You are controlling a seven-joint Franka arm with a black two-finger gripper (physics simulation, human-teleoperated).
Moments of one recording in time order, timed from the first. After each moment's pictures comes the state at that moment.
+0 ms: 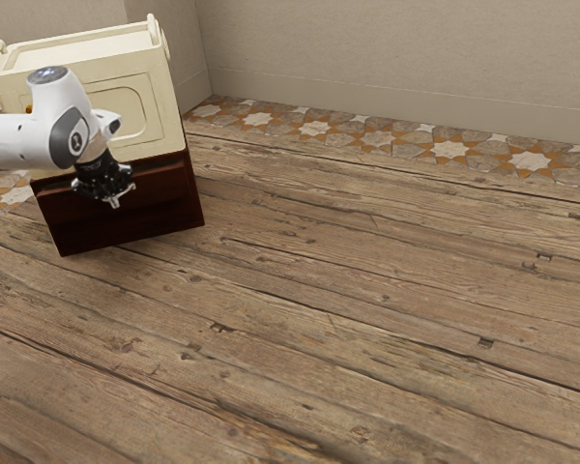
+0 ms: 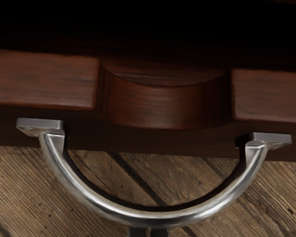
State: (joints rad) arm 0.45 0.49 -0.05 -1.54 0.06 2.31 -0.43
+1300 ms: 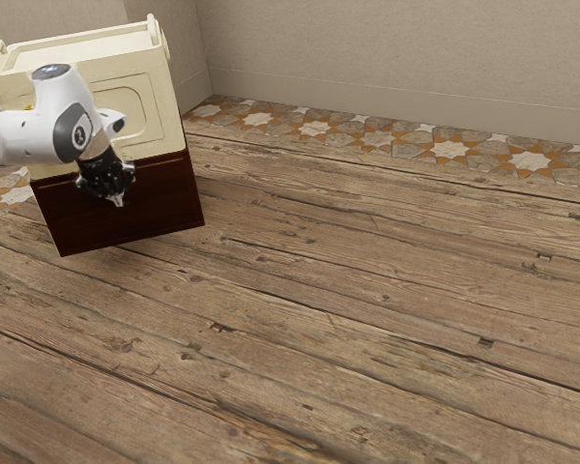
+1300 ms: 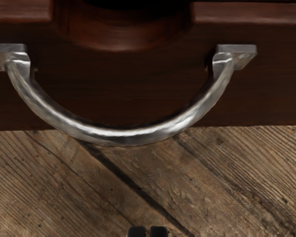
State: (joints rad) arm 0.45 0.53 -0.06 -1.49 0.03 2.26 -0.33
